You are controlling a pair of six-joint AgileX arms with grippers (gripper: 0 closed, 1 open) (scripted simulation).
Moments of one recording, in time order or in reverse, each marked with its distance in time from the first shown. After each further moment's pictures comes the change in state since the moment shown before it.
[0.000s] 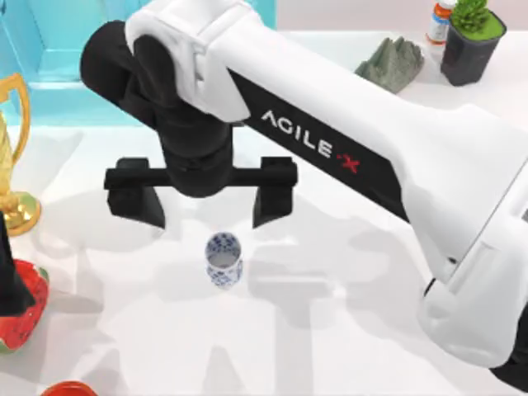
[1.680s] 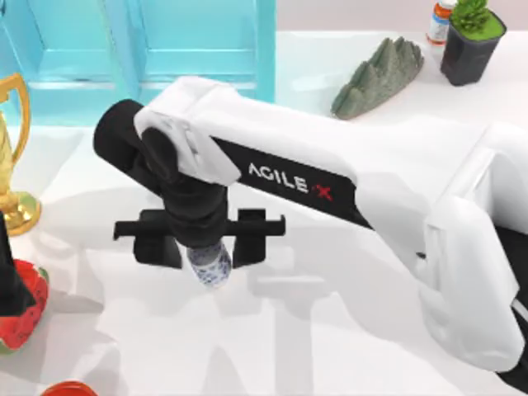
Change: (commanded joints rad) left arm 0.000 0.000 0.000 0.000 0.000 0.000; right arm 0.004 -0.031 -0.391 0.361 0.000 0.004
